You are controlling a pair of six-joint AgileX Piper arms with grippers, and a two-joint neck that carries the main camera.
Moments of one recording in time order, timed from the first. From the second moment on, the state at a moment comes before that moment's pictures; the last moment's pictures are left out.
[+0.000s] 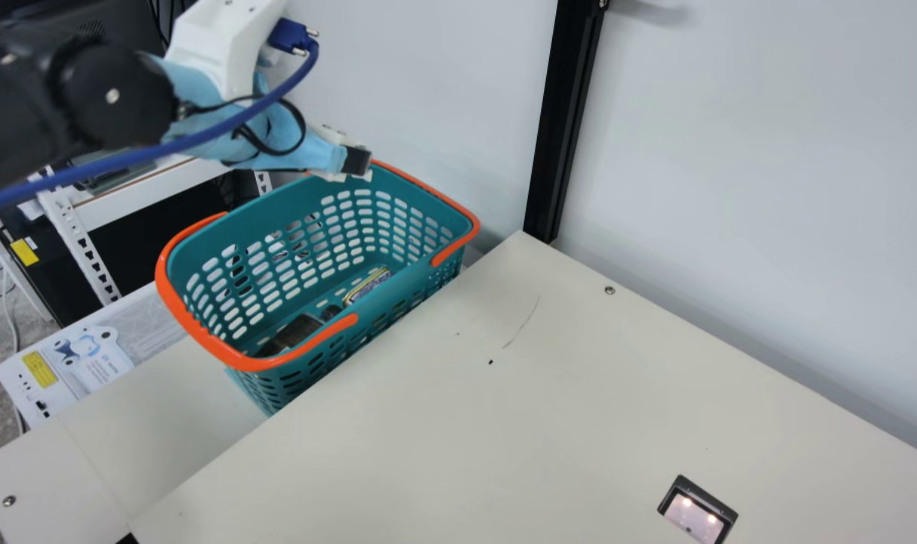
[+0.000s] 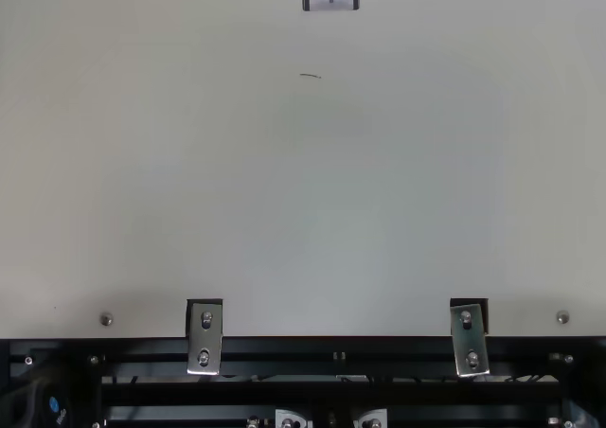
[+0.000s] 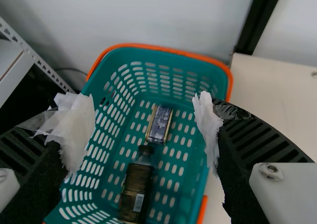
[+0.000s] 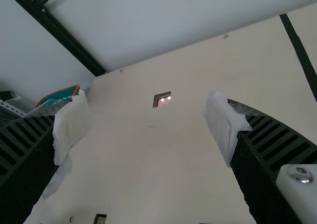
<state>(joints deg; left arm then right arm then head) 24.5 76.7 -67.2 -1.4 37.3 9.6 1.5 25.7 -64.3 18.4 70.0 17.2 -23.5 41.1</state>
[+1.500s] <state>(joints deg) 25.6 118.4 -93.2 3.4 50.3 19.9 1.5 25.7 -64.3 18.4 70.0 17.2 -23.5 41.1</state>
